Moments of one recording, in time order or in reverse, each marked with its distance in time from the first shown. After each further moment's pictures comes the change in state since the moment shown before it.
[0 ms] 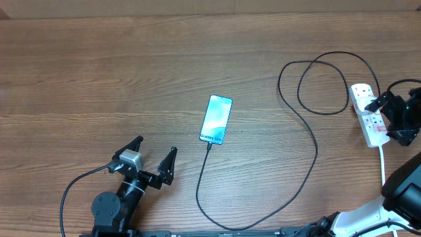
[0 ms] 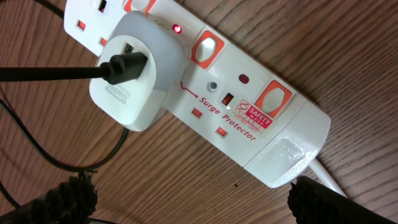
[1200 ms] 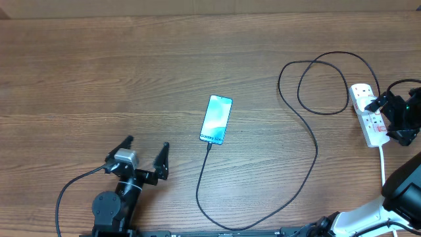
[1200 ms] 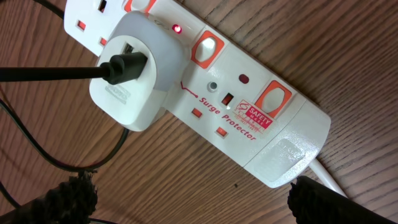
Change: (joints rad) left arm 0.000 0.000 0.000 -0.018 -0.170 0.046; right arm 0.000 0.000 0.000 -0.001 0.000 0.000
